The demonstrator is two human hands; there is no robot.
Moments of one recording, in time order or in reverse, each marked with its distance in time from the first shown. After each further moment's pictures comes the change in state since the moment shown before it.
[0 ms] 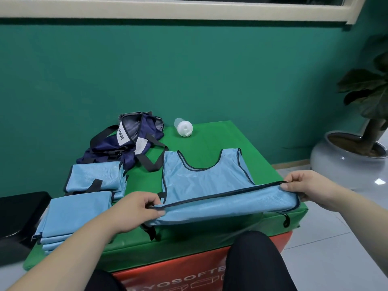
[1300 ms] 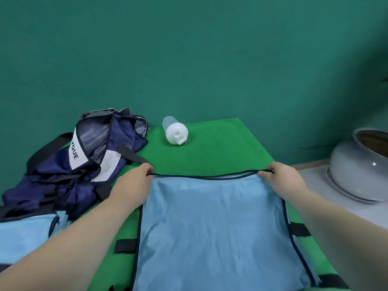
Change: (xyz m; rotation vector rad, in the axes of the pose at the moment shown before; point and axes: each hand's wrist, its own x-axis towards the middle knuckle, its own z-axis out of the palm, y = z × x) left_hand 0.322 -0.064 -0.026 0.346 0.347 -0.210; right_hand 0.324 0.012 0.020 -0.674 0.432 0.085
